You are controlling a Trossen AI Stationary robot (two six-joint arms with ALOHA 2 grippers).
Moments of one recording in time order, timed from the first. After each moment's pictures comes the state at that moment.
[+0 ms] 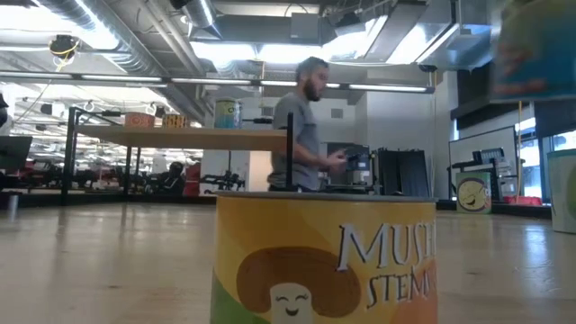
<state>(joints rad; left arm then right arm) 0.26 1.17 1.50 -1.09 0.28 0.07 0.35 1.31 1.40 -1.36 -0.09 0.90</state>
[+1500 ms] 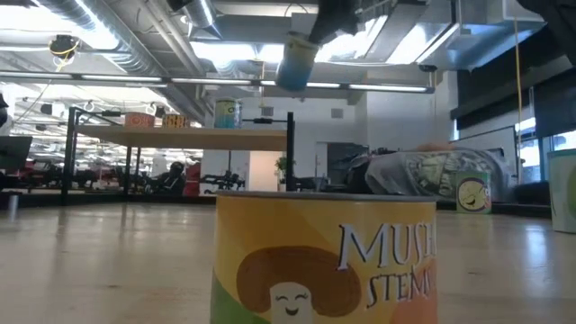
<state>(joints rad) 0.26 1.17 1.50 -1.09 0.25 0.03 -0.39 1.91 2.34 -1.28 -0.03 0.01</state>
